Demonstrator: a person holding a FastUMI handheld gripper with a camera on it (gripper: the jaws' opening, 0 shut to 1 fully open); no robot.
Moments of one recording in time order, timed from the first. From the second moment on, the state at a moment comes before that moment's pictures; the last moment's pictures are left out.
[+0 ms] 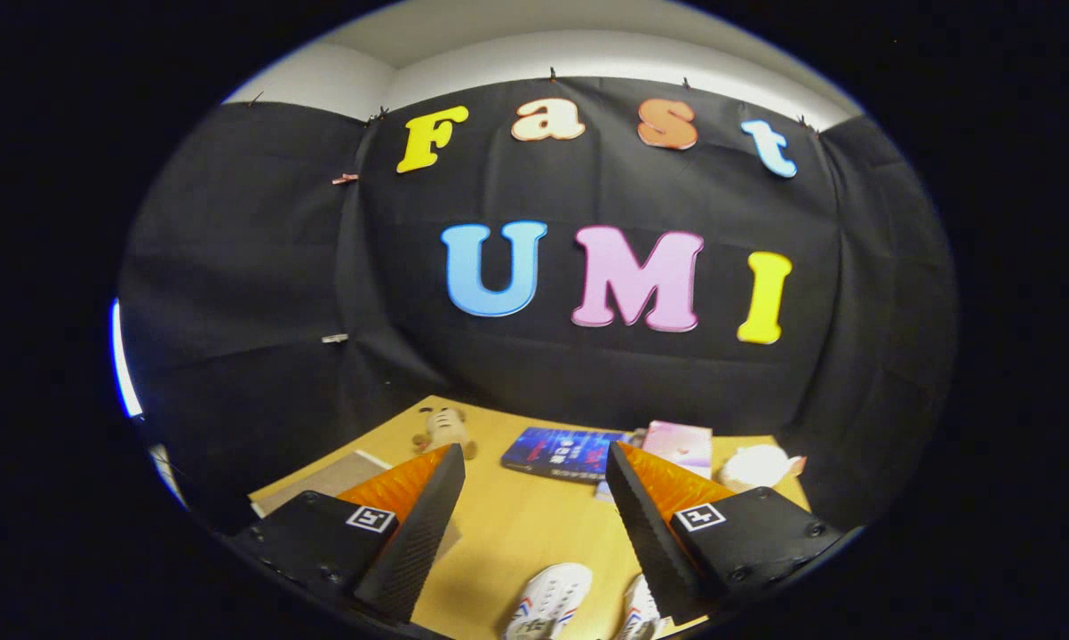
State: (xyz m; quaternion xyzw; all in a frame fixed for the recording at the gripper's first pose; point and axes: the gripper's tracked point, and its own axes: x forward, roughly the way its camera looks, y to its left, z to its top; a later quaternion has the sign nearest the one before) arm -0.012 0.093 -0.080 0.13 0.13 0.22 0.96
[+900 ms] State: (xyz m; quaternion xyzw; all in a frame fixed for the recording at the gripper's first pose) arm -0.058 0.214 -0.198 0.49 0.37 0.50 0.61
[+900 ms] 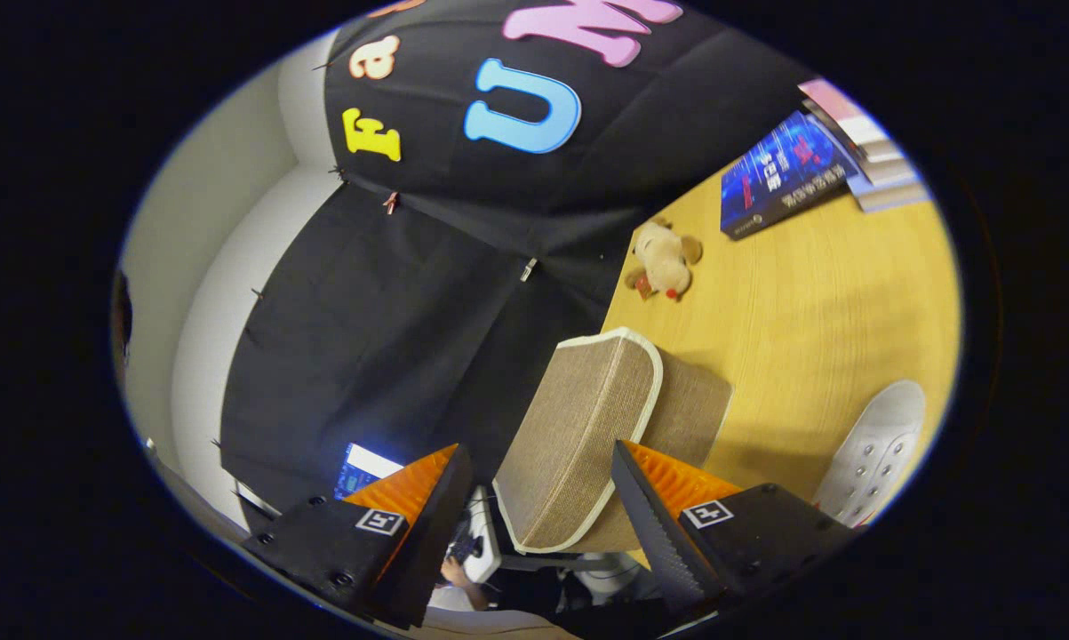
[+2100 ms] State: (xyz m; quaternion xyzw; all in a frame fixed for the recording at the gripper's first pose) arm -0.091 0.287 -0.235 0.61 0.46 0.53 0.36
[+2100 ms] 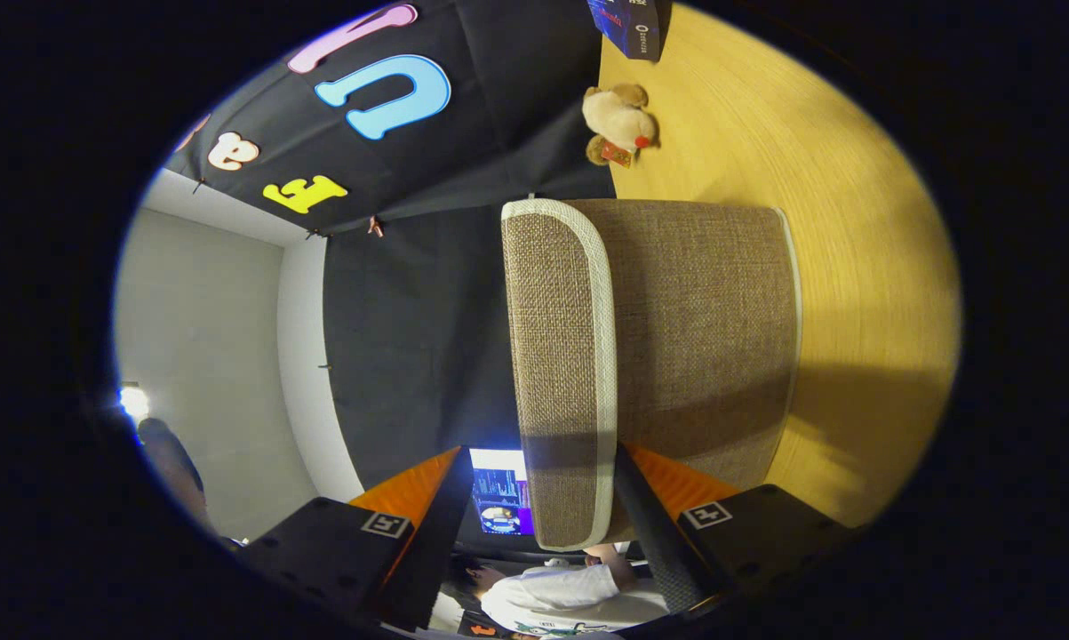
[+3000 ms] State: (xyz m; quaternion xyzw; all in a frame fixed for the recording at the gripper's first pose) arm -0.082 0.301 -0.089 0.62 0.35 0.54 0.45
